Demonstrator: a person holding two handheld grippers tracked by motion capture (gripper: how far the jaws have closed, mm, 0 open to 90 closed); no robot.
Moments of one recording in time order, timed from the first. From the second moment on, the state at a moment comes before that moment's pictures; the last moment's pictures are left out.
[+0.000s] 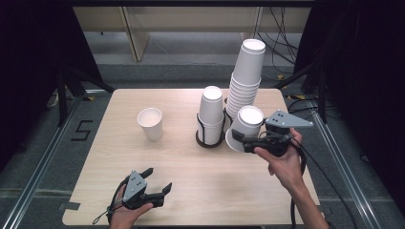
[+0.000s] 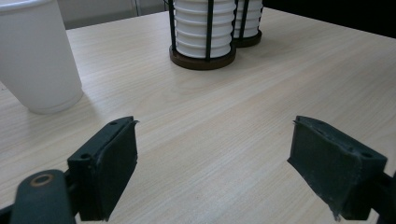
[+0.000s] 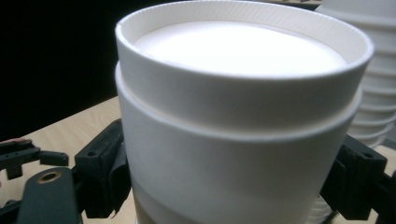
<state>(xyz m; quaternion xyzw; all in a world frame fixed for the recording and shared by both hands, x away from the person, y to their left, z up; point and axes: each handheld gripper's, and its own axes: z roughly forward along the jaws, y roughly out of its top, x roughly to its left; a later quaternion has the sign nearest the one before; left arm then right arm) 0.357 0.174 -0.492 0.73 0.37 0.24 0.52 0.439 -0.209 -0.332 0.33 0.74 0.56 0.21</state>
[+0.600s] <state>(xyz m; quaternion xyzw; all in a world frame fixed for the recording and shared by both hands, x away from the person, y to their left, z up) 0.353 0.166 -0.491 0.74 0.34 0.24 0.53 0.437 -0.161 -0.388 0.30 0.77 0.55 0.14</state>
